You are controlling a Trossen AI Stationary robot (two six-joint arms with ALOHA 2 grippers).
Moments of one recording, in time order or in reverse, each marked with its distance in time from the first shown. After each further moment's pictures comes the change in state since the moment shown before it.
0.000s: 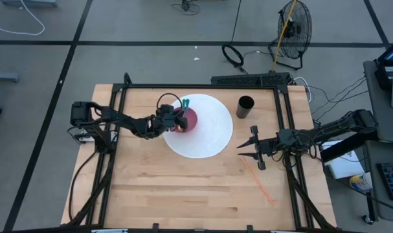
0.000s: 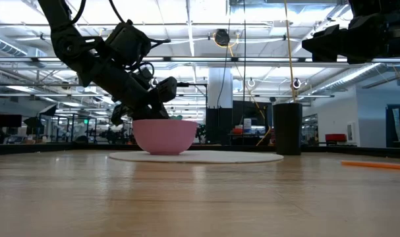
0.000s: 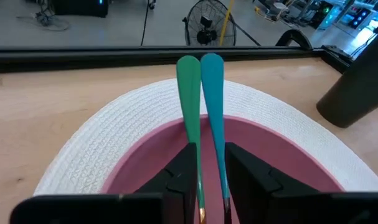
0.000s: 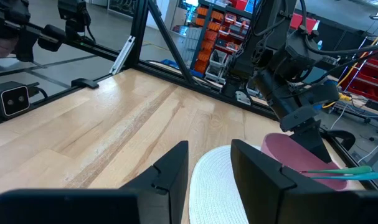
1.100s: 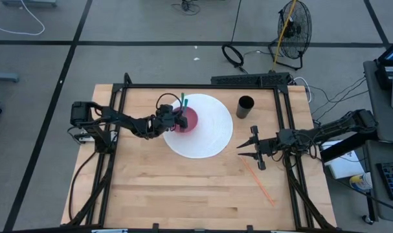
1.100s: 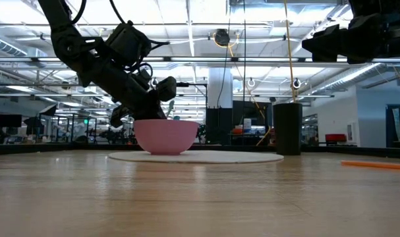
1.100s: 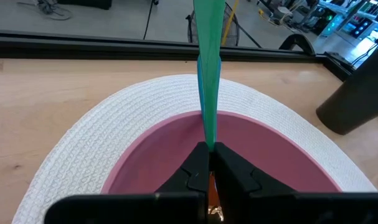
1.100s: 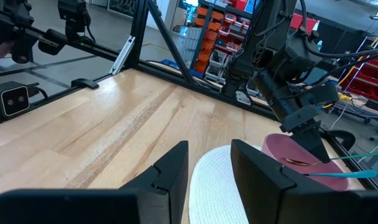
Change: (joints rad) left arm 0.003 0.001 0.000 -0.011 0.001 -0.073; right arm 0.000 0.000 0.000 0.000 0.000 0.000
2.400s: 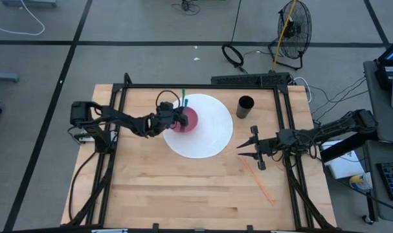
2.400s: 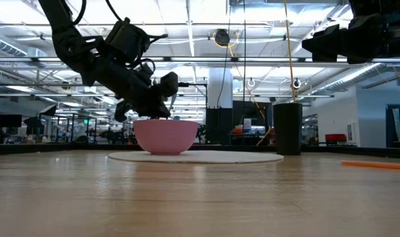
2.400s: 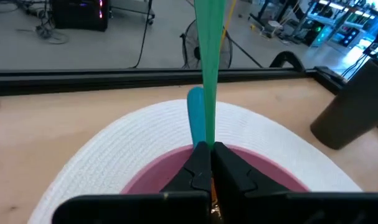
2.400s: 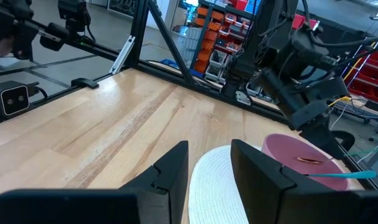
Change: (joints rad) left arm 0.021 -0.003 0.000 0.094 -0.008 0.111; right arm 0.000 0.000 0.000 0.000 0.000 -0.003
